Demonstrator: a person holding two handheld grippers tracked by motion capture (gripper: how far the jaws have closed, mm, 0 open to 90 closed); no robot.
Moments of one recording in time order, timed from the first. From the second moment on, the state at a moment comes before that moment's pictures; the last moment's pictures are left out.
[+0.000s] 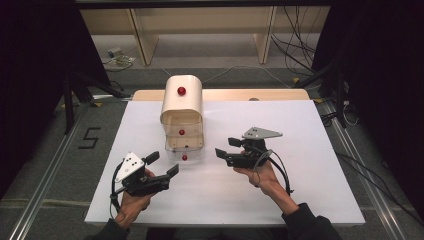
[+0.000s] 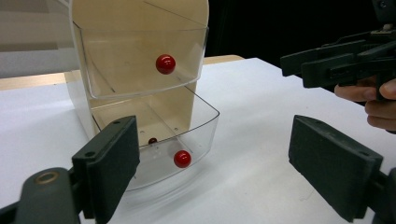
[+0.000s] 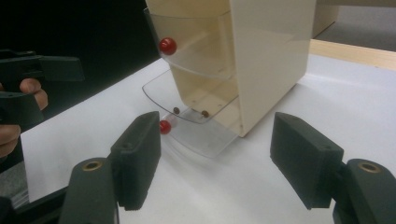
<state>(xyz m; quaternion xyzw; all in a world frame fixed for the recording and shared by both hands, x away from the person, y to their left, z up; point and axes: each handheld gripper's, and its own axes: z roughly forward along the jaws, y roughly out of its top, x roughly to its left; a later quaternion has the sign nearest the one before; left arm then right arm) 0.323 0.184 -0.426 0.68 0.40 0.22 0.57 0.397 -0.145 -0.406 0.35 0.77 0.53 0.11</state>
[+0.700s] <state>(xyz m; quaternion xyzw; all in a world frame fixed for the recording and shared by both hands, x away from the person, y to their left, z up) 0.330 0.182 -0.428 0.69 0.40 0.20 0.56 0.381 -0.183 -0.410 0.37 0.75 0.54 0.12</state>
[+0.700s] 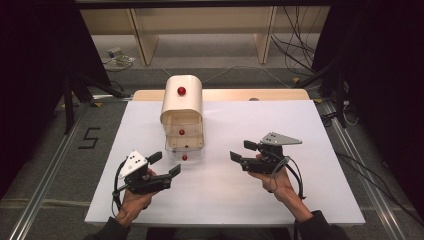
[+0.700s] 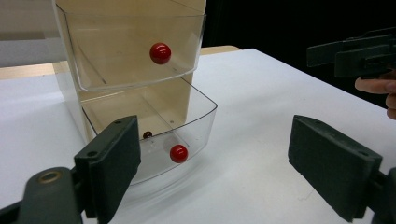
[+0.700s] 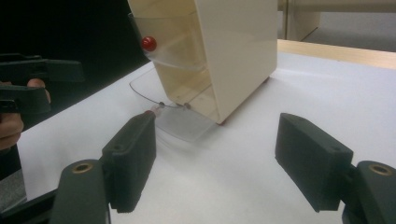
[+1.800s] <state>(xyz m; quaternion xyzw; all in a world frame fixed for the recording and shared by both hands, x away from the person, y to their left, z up) 0.338 0.180 -0.430 0.70 0.39 0.20 0.56 0.367 -0.201 -0.418 0.37 0.74 0.55 0.14</state>
